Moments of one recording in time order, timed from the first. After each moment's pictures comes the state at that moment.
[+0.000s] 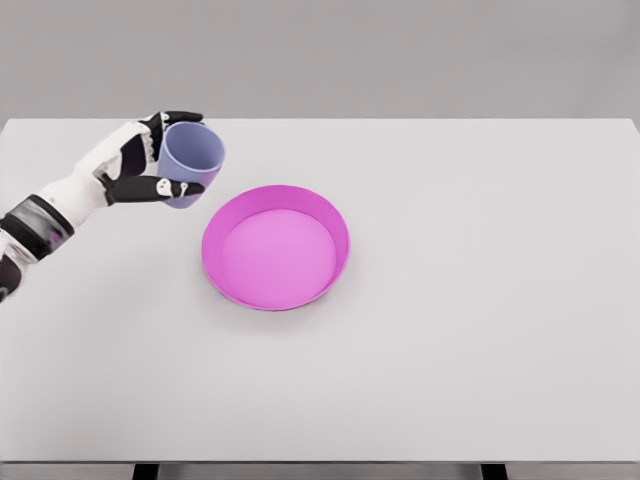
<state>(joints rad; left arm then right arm) -0.44 0.80 -0.58 -1.63 0.70 -0.03 -0.15 0.01 0.00 -0.09 0.05 -0.12 -0.06 0.09</state>
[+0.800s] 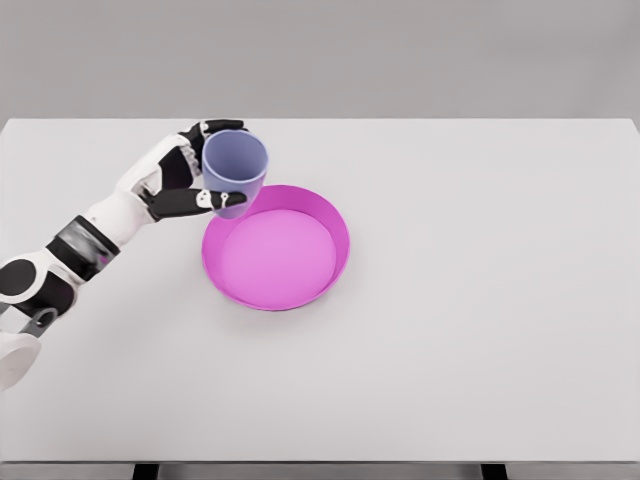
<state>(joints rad) -0.37 0.68 -0.58 -1.68 0.78 -0.10 -0.15 0.01 0.00 -0.09 0.05 -0.12 -0.06 0.09</state>
